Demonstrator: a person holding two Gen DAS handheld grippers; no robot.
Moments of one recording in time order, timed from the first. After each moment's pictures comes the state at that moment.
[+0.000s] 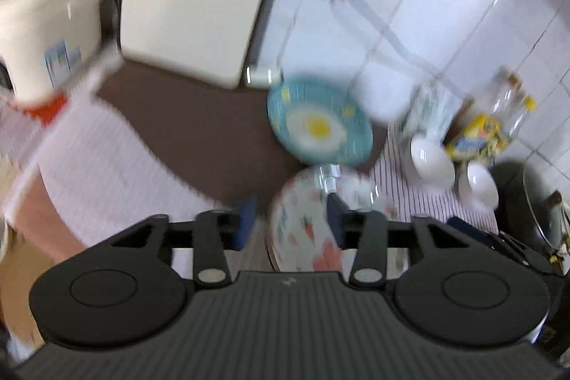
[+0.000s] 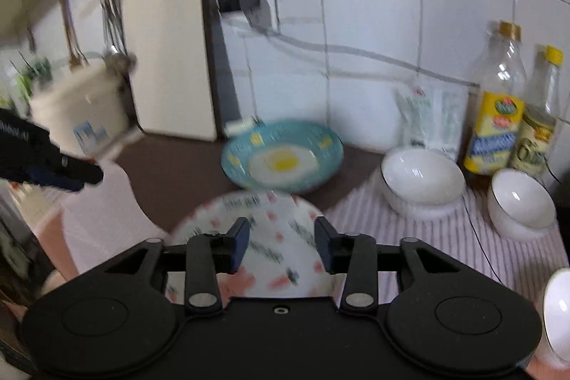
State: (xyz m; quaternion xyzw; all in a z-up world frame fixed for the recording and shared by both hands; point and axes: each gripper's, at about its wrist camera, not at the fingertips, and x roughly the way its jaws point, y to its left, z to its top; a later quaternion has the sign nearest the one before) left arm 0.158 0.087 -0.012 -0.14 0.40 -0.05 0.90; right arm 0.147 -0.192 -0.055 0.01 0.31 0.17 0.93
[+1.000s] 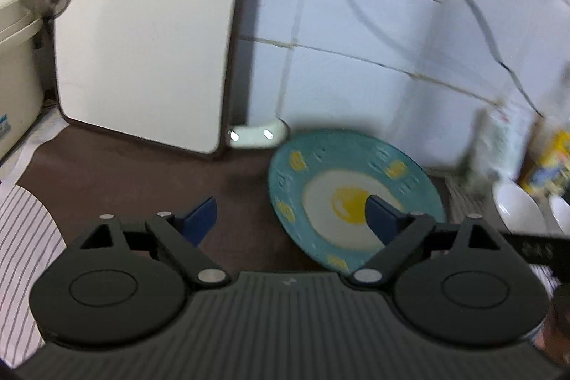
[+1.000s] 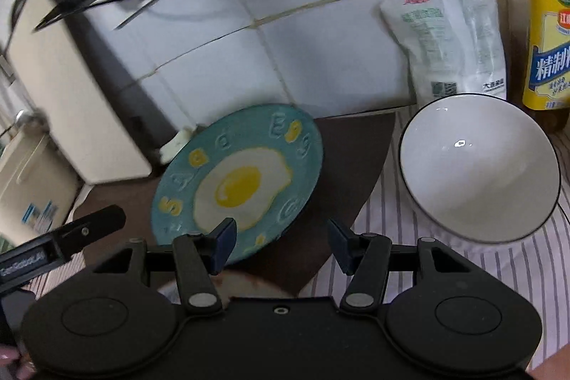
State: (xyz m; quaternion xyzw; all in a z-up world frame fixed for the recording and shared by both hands) left arm 0.304 0.050 -0.130 -0.09 0.32 -0.03 0.94; right arm 0.318 -0.203 -0.147 0.16 0.40 0.10 0.89
